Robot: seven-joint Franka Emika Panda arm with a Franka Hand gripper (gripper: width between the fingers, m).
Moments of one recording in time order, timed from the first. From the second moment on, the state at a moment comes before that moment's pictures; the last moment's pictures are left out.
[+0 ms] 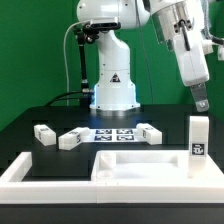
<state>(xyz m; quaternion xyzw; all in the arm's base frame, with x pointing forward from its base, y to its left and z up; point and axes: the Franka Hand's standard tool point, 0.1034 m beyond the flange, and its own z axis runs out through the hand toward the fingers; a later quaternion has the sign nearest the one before) 0.652 0.101 0.148 -0.60 0.78 0.05 0.14</state>
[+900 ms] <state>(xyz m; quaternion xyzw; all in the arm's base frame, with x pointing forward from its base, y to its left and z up) 0.612 0.119 0.145 -0.81 0.58 0.02 0.12</state>
